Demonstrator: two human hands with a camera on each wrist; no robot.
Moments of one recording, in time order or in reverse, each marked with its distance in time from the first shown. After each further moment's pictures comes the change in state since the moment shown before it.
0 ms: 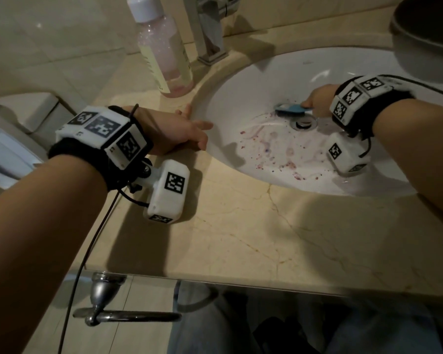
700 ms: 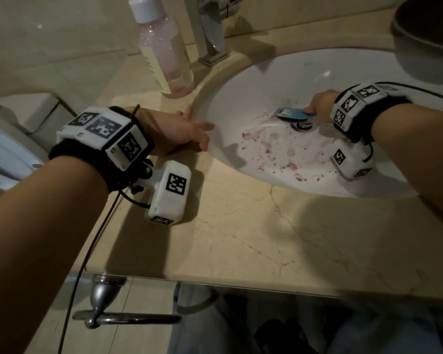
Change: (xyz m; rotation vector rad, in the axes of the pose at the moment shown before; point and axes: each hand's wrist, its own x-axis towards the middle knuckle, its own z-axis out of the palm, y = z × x) left_hand 0.005 -0.002 0.000 0.013 0.024 0.020; right_hand 0.002 0.000 0.006 0.095 -0.017 0.116
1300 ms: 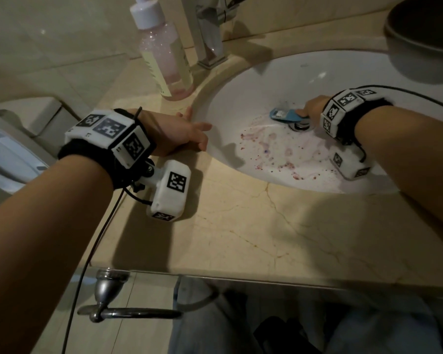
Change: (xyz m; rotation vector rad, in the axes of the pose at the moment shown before) left_hand -0.006 0.004 0.002 -0.028 0.011 -0.014; right_hand -0.007 -0.002 0.001 -0.128 -0.097 -0.060
